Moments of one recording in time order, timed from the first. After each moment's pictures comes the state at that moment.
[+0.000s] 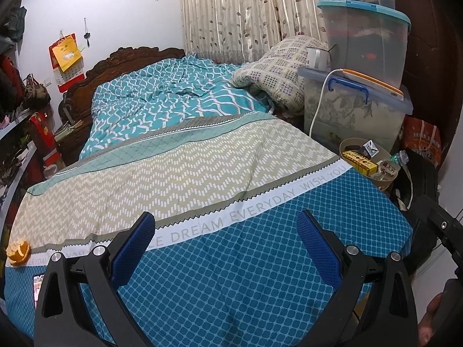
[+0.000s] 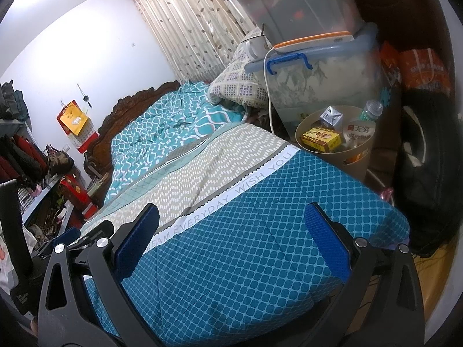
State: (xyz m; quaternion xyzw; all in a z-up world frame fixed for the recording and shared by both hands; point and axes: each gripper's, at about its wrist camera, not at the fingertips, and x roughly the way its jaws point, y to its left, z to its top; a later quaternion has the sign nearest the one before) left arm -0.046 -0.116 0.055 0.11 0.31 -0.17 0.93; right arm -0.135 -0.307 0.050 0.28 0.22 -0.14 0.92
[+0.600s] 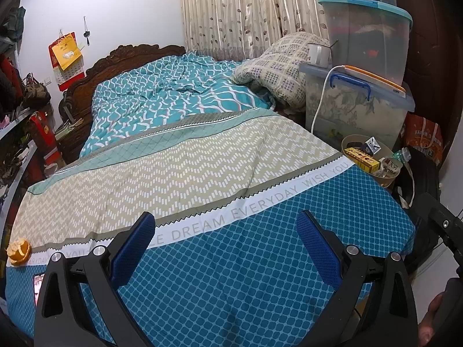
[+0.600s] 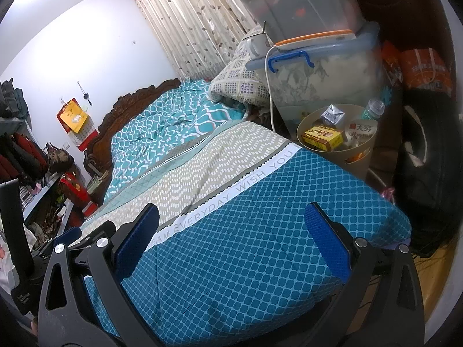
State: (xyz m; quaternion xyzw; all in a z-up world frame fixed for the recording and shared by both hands) left arm -0.042 -0.119 0.049 0.12 0.32 -0.17 0.93; right arm -0.129 -0.308 0.050 0.28 0.23 -0.13 0.92
